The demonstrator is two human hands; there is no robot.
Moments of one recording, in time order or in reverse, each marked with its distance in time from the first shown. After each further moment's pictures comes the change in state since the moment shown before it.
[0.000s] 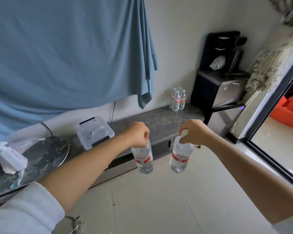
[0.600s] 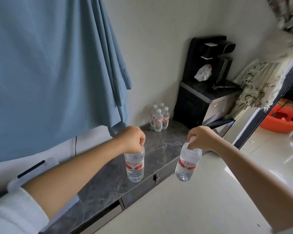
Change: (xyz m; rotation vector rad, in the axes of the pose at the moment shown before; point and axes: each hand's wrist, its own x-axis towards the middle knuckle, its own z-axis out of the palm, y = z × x) left_hand 0.353 -0.033 -0.041 0.016 -0.056 0.183; right_hand 0.300 0.133 -0.079 -0.039 0.014 0.260
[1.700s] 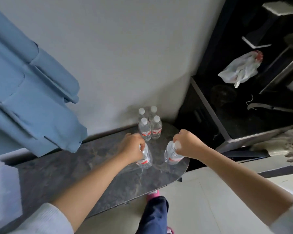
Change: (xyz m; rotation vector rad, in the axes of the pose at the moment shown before) left_hand 0.422 0.026 0.104 -0.220 0.003 -0.359; right_hand 0.429 0.184 -0.013 -0.300 -0.407 -0.322
